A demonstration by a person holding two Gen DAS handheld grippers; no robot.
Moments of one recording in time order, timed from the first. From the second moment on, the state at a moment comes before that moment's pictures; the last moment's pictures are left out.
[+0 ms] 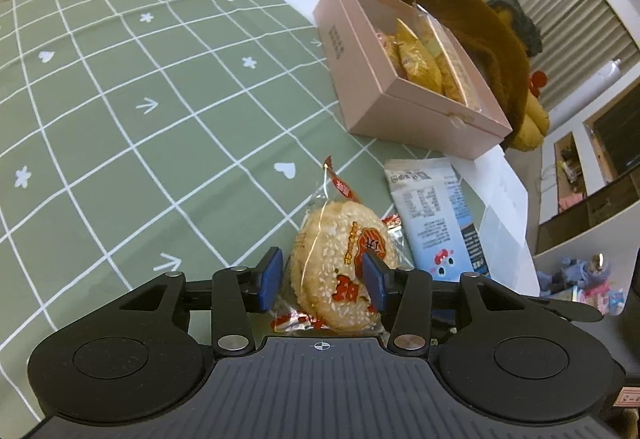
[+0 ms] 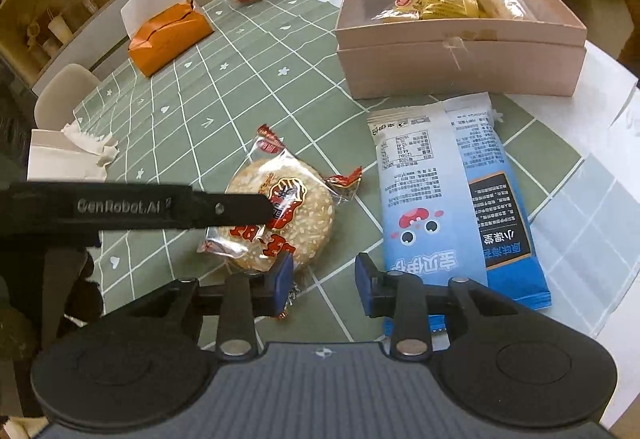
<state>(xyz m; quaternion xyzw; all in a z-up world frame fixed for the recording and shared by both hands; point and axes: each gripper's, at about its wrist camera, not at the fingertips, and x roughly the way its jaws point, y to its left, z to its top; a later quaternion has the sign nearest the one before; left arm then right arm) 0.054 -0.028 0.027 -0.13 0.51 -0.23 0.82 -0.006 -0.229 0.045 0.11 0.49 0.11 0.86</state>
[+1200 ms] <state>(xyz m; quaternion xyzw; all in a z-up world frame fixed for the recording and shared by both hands) 0.023 -0.054 0.056 -0.08 0.50 -0.24 0.83 -0.032 -0.256 0.076 0.04 0.42 0.06 0.90</state>
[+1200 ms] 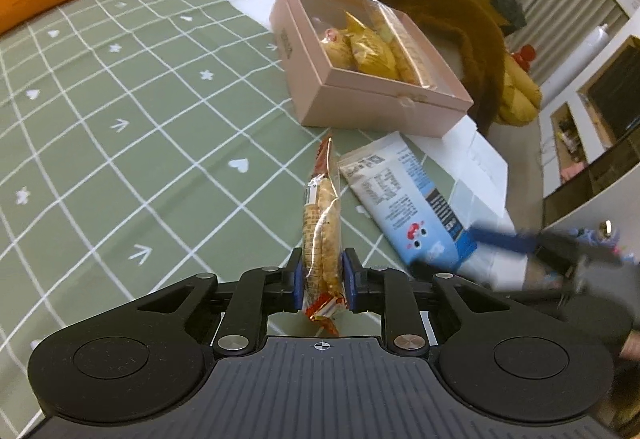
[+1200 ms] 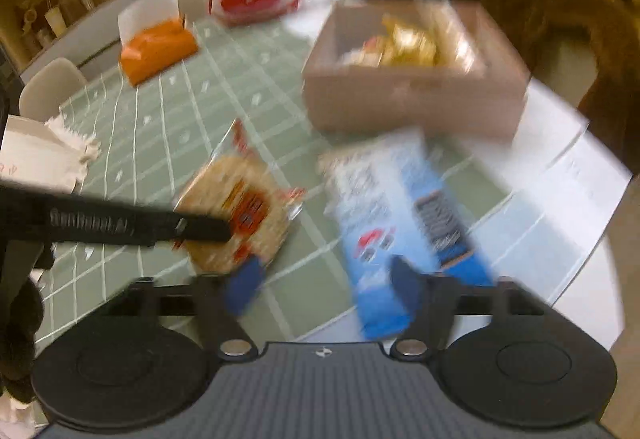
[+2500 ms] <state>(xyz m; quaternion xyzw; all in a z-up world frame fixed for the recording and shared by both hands) 0.003 -0.068 0.082 -0.08 0.47 -0.26 0.84 -0.037 -0.289 0.094 0.03 0.43 0.04 0.90</state>
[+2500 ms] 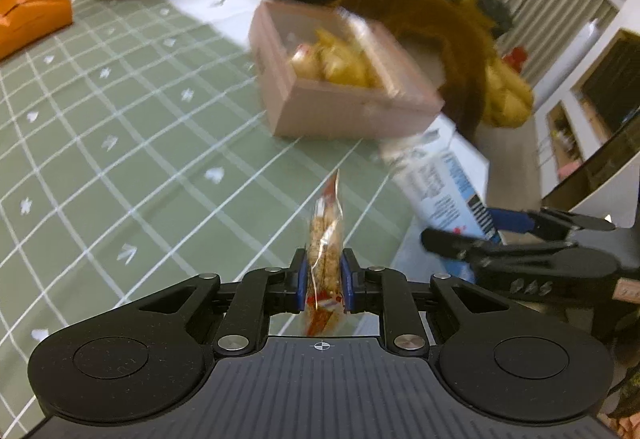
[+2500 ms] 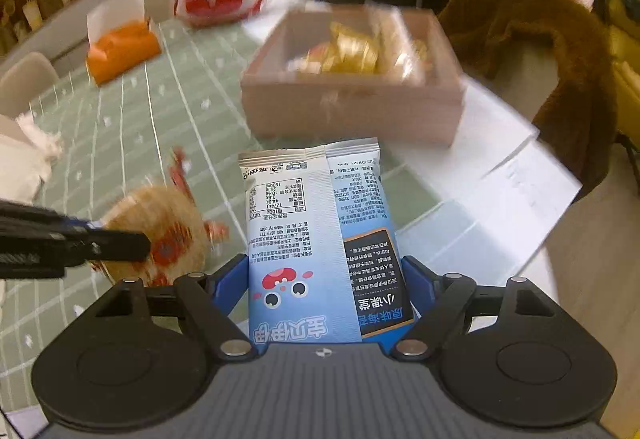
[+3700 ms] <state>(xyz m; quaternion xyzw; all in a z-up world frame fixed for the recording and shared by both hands) 0.144 -0.063 0.100 -0.08 0.41 -0.16 0.89 0.203 -0.297 0.123 0.10 0.42 -0.03 0.90</state>
